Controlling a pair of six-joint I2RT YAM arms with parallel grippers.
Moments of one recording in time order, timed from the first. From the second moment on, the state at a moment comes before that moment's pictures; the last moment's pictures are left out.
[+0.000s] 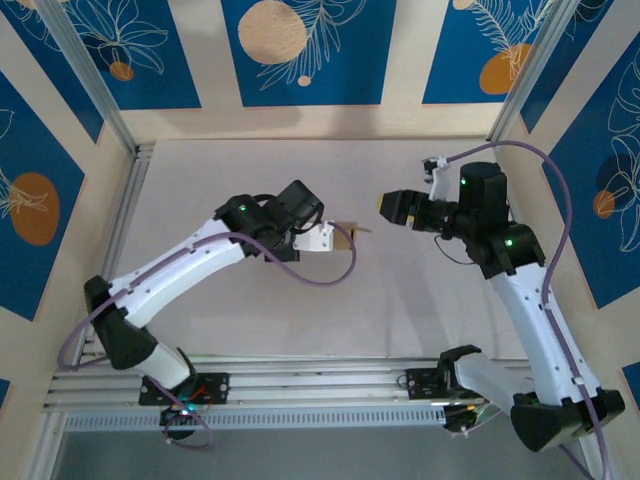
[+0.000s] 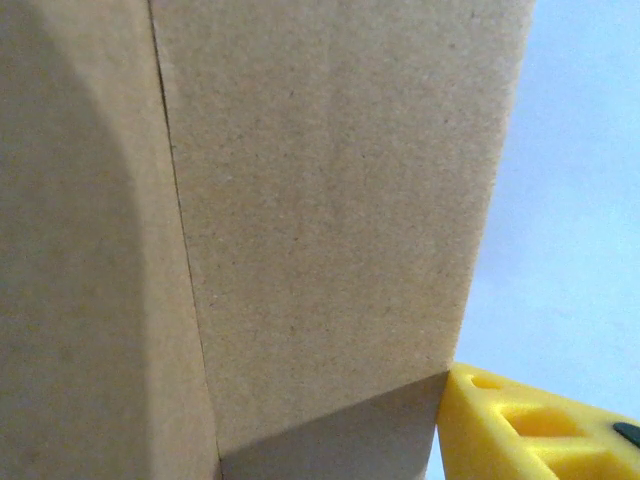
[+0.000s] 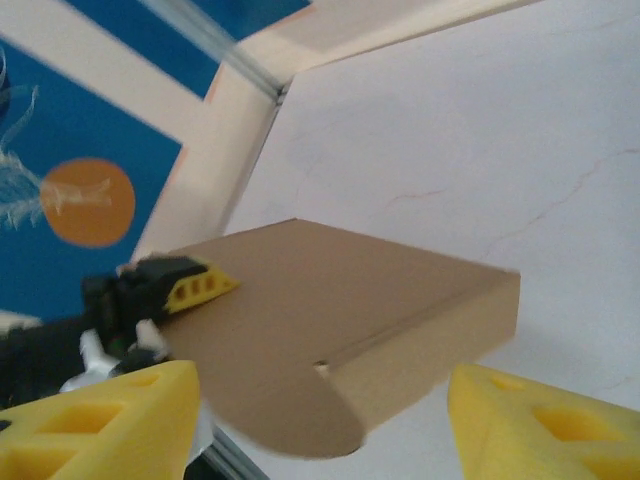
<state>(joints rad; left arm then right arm) -0.92 1.57 1.63 -1.20 -0.33 0.76 0.27 1.00 1.24 -0.75 -0.54 0.46</state>
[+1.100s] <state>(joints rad) -0.85 1.90 1.86 -1.34 0.01 0.68 0.34 1.12 1.07 -0.86 -0.42 -0.36</state>
